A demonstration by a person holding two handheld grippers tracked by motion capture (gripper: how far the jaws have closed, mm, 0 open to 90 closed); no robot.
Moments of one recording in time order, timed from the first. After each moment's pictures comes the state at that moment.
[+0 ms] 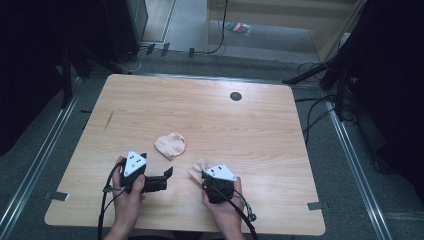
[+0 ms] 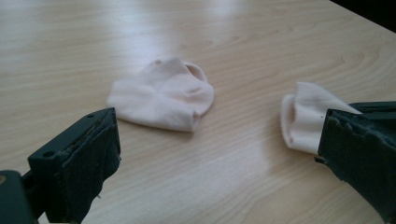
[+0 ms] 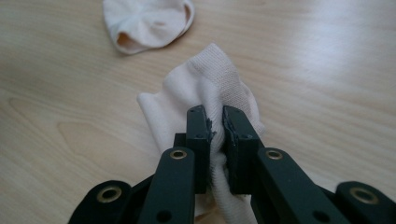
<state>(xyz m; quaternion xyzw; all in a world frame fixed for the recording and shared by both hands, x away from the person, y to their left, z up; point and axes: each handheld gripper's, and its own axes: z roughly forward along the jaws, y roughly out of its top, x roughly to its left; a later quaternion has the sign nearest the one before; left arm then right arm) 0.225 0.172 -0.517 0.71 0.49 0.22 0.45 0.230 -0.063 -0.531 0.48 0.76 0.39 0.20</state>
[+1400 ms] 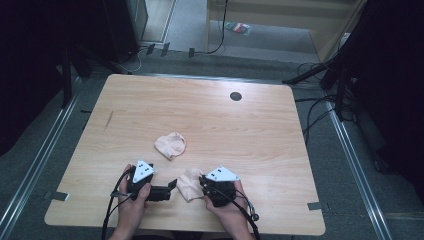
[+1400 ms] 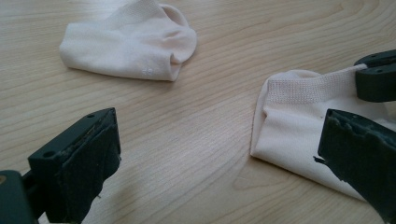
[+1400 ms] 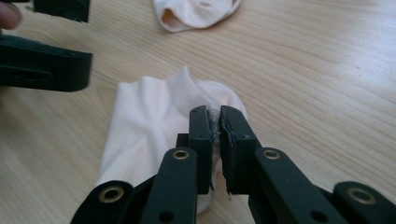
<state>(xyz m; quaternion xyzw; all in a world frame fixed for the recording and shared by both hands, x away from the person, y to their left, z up) 0.224 0.169 -0.545 0.74 0.48 0.19 0.43 0.230 -0.077 -0.533 0.40 0.80 0.41 0.15</state>
